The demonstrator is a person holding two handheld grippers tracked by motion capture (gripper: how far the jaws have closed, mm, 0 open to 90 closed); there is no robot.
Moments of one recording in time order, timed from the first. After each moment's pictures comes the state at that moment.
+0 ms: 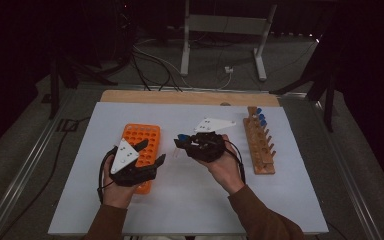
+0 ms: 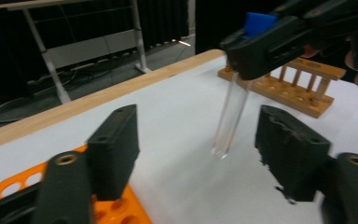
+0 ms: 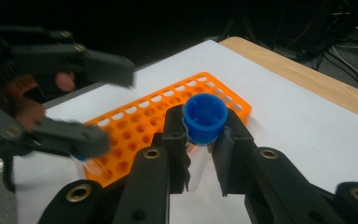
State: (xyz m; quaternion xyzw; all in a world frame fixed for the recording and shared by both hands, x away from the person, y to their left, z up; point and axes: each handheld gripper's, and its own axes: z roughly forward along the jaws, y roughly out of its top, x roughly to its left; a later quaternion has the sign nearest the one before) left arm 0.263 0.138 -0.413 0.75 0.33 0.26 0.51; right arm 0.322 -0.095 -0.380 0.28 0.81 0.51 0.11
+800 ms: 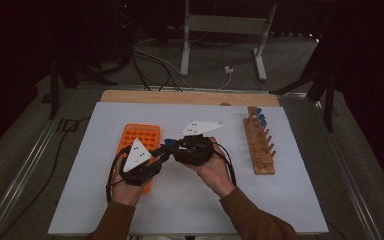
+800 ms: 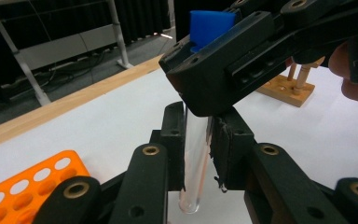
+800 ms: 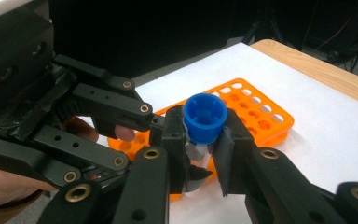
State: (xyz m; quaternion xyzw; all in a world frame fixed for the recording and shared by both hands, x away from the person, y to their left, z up) left arm 0.270 0.124 -0.417 0.77 0.30 0.24 0.51; right arm 0.315 -0.071 -0.379 0.26 0.81 0.52 0.07
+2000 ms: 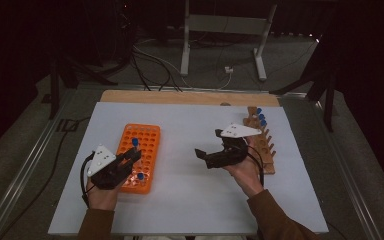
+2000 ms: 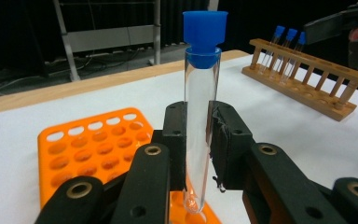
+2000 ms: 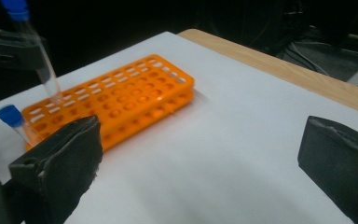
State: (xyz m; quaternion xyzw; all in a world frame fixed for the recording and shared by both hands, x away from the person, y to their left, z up) left arm 0.258 0.195 -0.440 0.71 0.40 0.25 0.53; right arm 0.329 -0.165 -0.414 0.32 0.79 0.50 0.15
